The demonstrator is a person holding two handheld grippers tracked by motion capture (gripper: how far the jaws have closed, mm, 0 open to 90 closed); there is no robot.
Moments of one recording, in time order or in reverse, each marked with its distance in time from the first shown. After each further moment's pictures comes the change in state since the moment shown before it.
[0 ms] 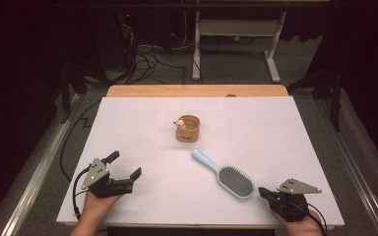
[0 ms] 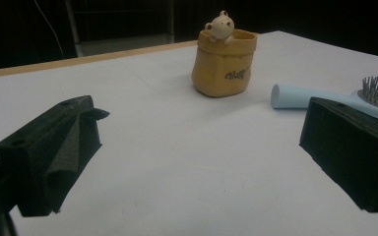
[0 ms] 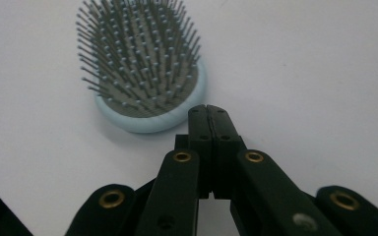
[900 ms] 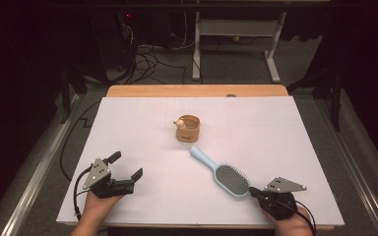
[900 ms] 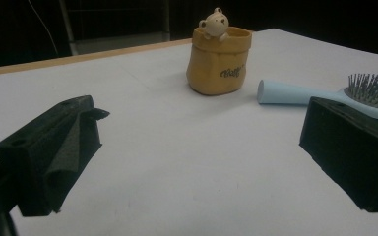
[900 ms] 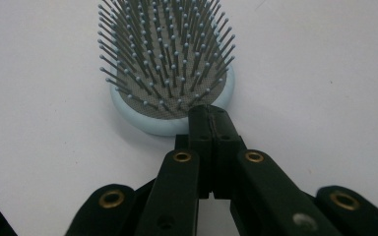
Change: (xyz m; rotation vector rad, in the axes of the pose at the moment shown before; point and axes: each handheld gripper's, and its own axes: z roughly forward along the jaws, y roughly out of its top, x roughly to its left) left arm -0.001 -0.003 0.001 0.014 -0.011 0.000; right arm 0.013 0.007 0.018 0.016 0.026 -0.057
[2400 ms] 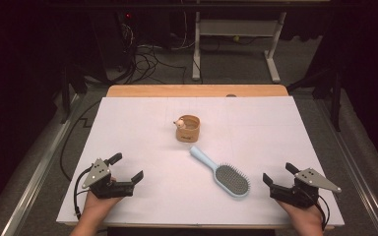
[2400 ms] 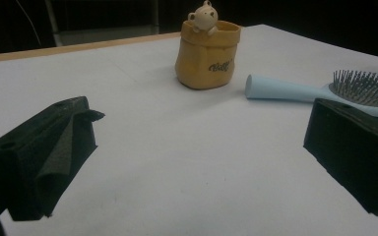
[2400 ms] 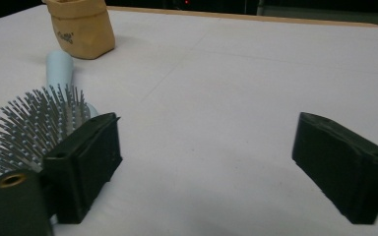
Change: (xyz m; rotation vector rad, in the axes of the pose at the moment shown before) left arm 0.000 0.001 -0.002 0.036 -0.020 -0.038; right arm -0.049 -0.005 -0.020 -0.330 -0.189 0.151
